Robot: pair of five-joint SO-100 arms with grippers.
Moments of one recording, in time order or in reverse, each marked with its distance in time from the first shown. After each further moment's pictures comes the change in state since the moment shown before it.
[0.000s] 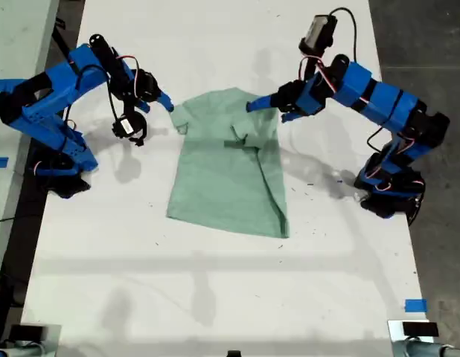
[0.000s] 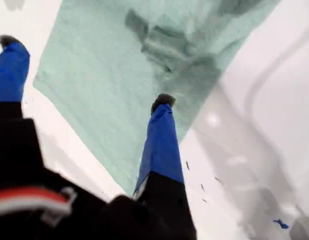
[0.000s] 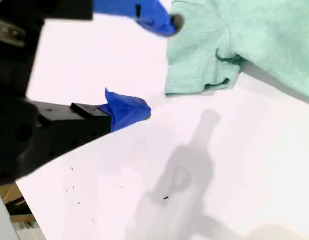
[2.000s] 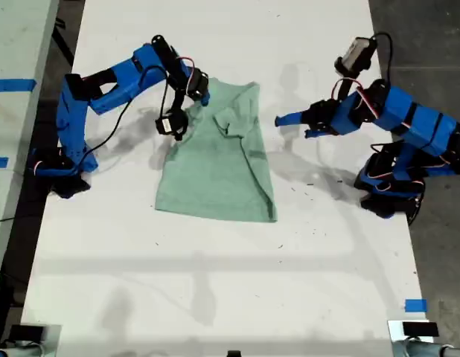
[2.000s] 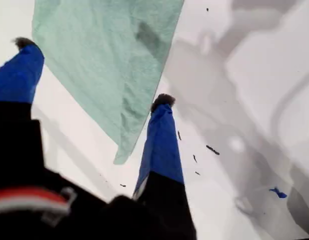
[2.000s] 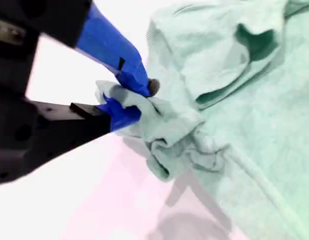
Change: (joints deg) arm 0 5.3 -49.5 -49.2 -8.4 15.7; arm 1 -1.8 31.9 30.8 -4.1 5.6
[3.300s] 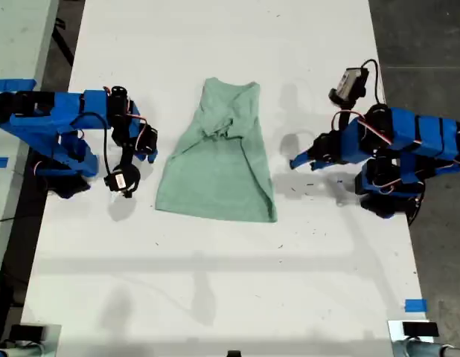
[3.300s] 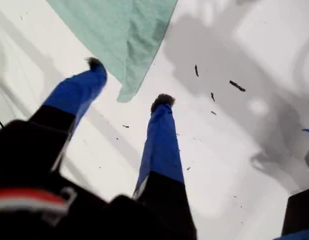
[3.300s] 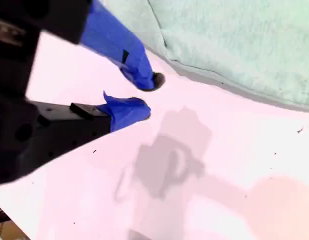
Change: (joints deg) arm 0 23.9 54.8 65.6 7.7 -35.8; arm 1 -20.7 7.4 7.0 5.7 12.9
